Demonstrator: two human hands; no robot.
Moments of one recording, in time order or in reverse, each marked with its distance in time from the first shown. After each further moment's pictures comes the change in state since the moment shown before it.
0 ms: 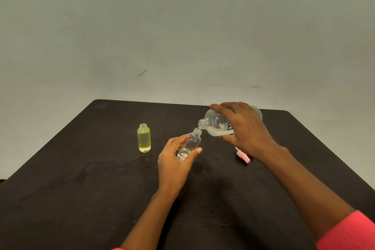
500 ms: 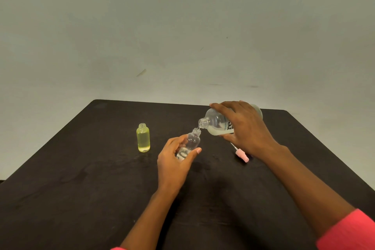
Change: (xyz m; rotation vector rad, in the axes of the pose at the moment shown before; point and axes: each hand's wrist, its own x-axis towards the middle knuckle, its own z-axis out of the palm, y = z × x) left_hand -0.001 0.001 0.001 -0.010 -0.008 -0.010; right_hand 0.000 0.001 -0.003 -0.005 0.031 -0.007
